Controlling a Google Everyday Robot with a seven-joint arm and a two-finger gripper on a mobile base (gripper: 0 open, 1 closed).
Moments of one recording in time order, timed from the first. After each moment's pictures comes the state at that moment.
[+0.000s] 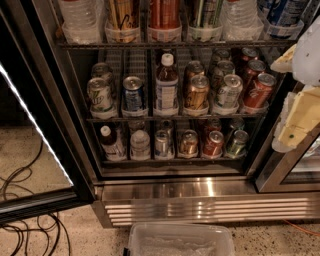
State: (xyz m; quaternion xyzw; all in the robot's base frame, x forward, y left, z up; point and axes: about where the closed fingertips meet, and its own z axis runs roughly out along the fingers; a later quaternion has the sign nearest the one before) arm 0.439 -0.216 0.978 -0.60 0.78 -0.04 0.16
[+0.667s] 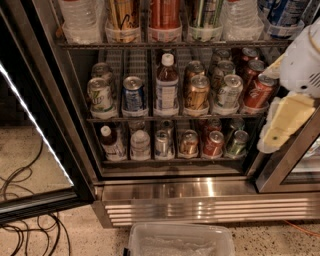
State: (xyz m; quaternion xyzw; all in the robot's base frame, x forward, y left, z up) arm 0.451 -0.208 0.959 -0.59 0.79 -0.03 0.17
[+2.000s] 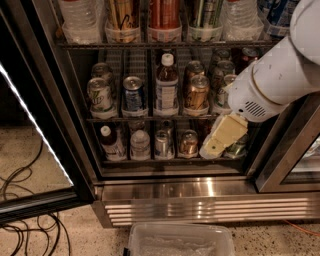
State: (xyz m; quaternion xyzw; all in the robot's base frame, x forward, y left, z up) arm 0.477 -0.133 0.908 -0.53 0.81 0.03 0.26
